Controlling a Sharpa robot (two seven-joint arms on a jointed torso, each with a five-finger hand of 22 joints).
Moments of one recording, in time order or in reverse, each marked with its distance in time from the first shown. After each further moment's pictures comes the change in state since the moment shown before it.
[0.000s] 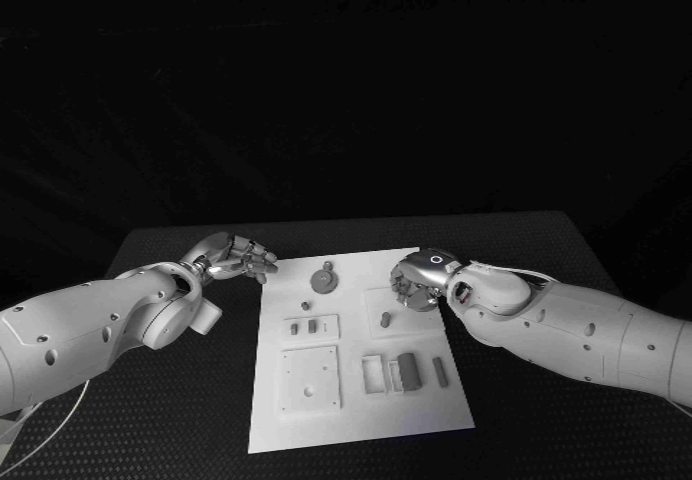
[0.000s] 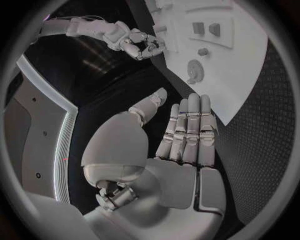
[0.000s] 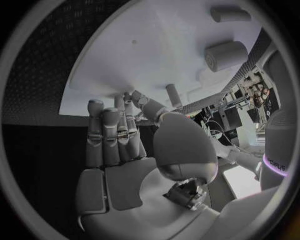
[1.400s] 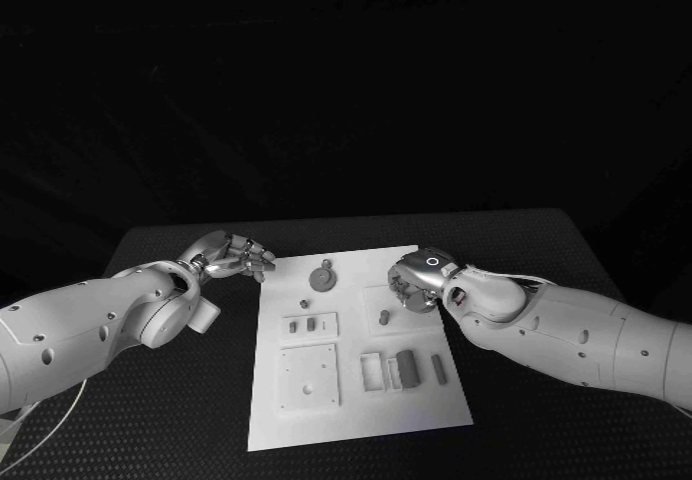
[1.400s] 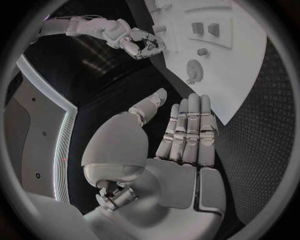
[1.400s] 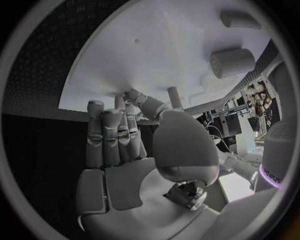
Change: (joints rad) left arm 0.000 -0.002 0.000 0.000 0.000 0.000 -0.004; left_hand -0.004 0.004 0.000 0.000 0.000 -0.006 0.001 0.000 0.000 -0.004 0.003 0.000 -0.001 0.000 0.000 -0.004 0.003 0.000 0.000 0.000 0.000 -0.005; right arm -0.010 0.005 -0.016 0.009 -0.077 -0.061 -0.050; right_hand 0.099 -0.018 0.084 0.001 0.001 0.044 -0.021 0.014 0.021 0.096 -0.032 -0.014 0.003 0.030 -0.033 0.028 -0.038 -0.005 0.029 -0.024 0.026 0.000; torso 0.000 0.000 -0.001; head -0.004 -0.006
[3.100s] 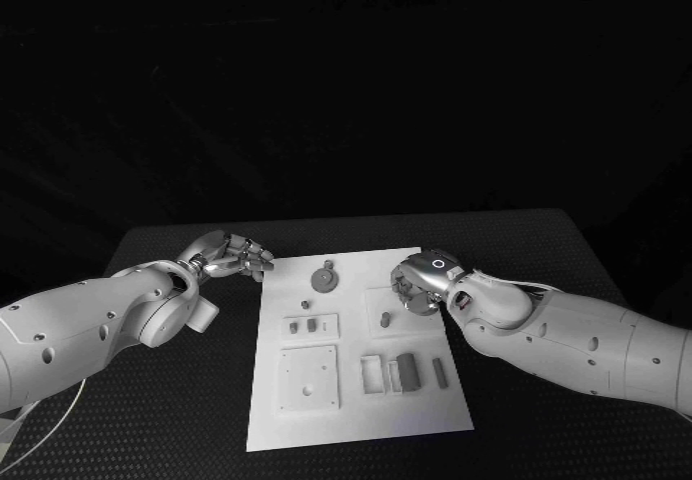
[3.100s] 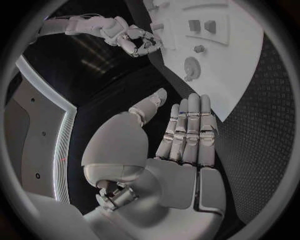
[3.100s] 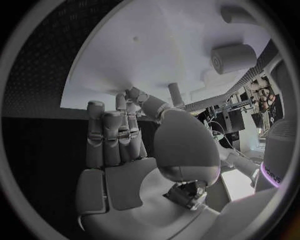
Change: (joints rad) left arm 0.000 0.002 0.000 -0.011 0.000 0.000 0.000; left_hand 0.000 0.000 0.000 0.000 0.000 0.001 0.001 0.000 0.000 -0.003 -0.003 0.004 -0.001 0.000 0.000 -0.004 0.004 0.000 0.000 0.000 0.000 -0.004; right arm -0.016 -0.031 0.012 0.048 0.016 -0.048 -0.044; right_hand -0.021 -0.021 0.008 -0.003 -0.002 0.019 -0.007 0.009 0.018 0.030 -0.012 0.008 0.022 0.018 -0.012 0.019 0.000 -0.002 0.026 -0.008 0.018 0.000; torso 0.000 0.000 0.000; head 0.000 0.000
